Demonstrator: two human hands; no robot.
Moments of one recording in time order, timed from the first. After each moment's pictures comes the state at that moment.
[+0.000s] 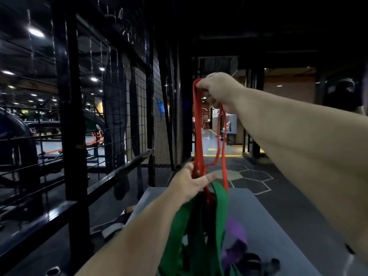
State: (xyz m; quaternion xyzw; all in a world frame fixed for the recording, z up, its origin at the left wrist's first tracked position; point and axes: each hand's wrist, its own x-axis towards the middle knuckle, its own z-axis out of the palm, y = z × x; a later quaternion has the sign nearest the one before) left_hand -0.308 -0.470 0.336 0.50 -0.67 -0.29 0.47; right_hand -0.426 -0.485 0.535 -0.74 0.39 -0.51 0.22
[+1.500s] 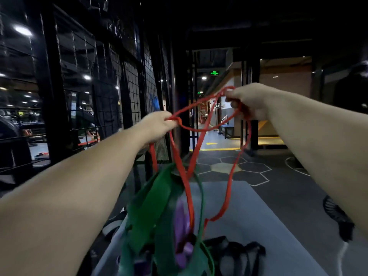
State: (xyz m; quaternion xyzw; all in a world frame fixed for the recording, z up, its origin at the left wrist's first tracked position) left_hand -0.267 -0.490 0.457 0.53 -0.75 -0.12 0.37; right_hand -0.514 -0.484 0.504 -0.65 0.52 -0.48 0.28
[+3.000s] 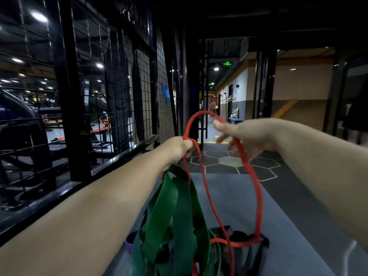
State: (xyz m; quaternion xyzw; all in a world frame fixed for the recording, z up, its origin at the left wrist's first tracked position) left_hand -0.290 -0.484 0.378 0.55 -0.69 -0.26 0.39; right_hand -0.493 -0.462 0.437 -0.73 0.58 -0.18 0.33
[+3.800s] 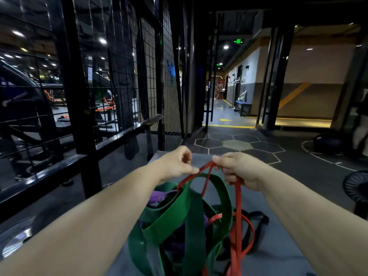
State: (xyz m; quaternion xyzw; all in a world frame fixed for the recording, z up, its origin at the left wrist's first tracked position) left_hand -0.269 -0.473 0.289 0.55 -0.71 -0.29 0.32; right_hand -0.472 -0.470 0.298 -0.64 0.46 -0.34 0.51
